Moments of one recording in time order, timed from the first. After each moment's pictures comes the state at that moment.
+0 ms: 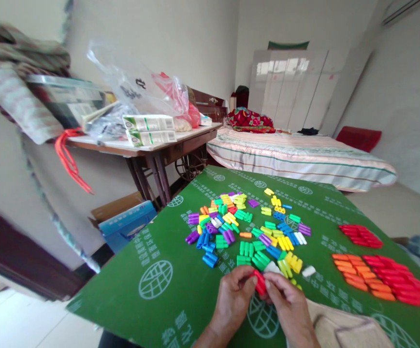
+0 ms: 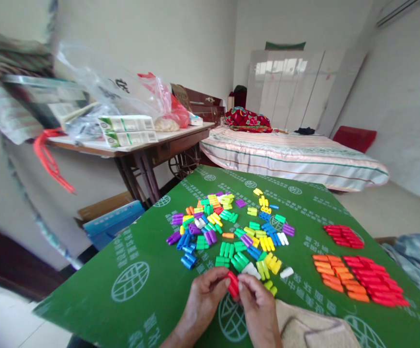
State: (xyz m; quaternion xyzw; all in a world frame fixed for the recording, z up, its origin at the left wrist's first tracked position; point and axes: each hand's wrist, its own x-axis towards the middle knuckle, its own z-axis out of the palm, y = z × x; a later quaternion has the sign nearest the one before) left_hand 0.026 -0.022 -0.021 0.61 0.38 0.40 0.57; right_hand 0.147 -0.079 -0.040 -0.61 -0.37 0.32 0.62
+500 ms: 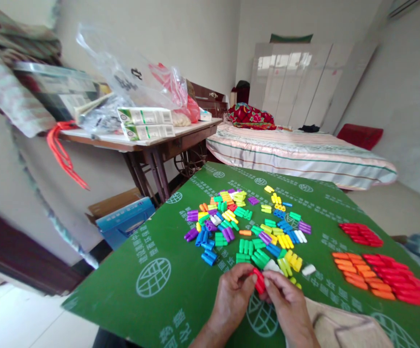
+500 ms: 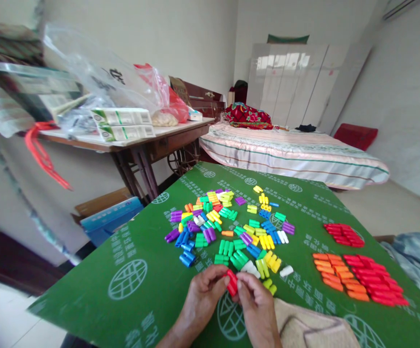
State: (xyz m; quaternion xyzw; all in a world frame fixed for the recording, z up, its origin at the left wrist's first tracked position) left_hand 0.025 -0.022 -0.019 0.60 0.39 0.40 0.57; right_hand 0.148 -0.080 -0.047 -0.61 -0.37 0.37 0.60
